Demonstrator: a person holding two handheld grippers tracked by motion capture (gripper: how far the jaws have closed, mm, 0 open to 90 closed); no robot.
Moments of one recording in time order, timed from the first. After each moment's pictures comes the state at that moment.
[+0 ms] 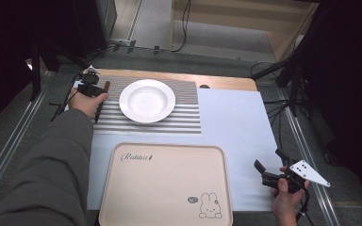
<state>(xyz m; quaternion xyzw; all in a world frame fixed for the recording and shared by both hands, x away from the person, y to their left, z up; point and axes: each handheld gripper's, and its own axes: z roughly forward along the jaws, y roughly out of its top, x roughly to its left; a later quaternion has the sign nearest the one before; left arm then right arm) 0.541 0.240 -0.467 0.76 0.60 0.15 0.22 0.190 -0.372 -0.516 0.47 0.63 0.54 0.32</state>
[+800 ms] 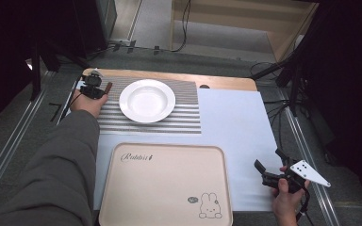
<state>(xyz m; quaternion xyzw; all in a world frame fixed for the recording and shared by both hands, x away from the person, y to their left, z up) 0.537 0.231 -0.472 0.76 0.59 0.18 0.19 0.190 -0.373 -0.516 0.47 0.63 0.54 0.32</state>
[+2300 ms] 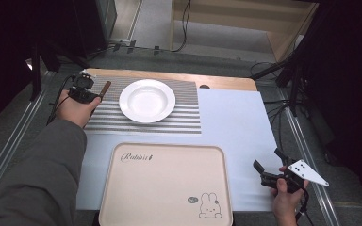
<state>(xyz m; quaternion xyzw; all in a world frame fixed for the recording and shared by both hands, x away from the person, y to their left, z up) 0.476 0.239 -0.422 0.79 0.54 0.18 0.23 0.191 -0.370 -0.516 0.46 0.63 0.53 0.32</state>
